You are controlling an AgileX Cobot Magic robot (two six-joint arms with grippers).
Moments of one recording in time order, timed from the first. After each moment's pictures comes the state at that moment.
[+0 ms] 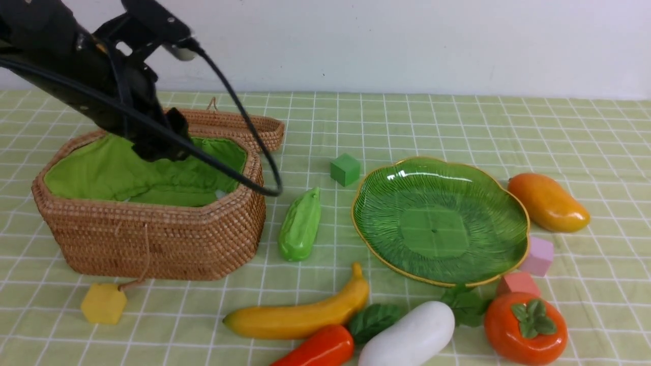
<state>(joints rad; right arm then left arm) 0.18 0.39 -0.77 0.94 0.83 -0.84 -0.24 1.57 -1.44 -0.19 0.87 0.62</state>
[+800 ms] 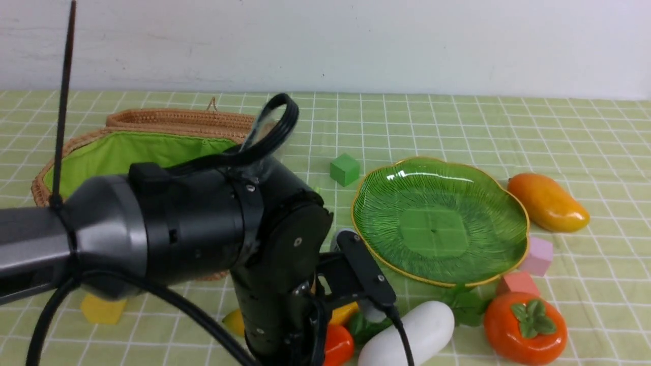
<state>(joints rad) 0.18 0.39 -0.77 0.51 1.20 -0.46 -0.82 1.66 -1.17 0.01 1.00 0.28</state>
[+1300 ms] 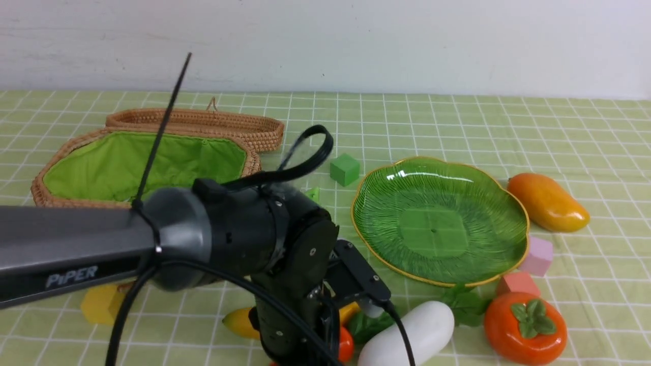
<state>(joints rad) 0.18 0.39 -0.77 0.43 1.21 -0.37 -0.78 1.81 -1.17 0.00 0.88 0.25</state>
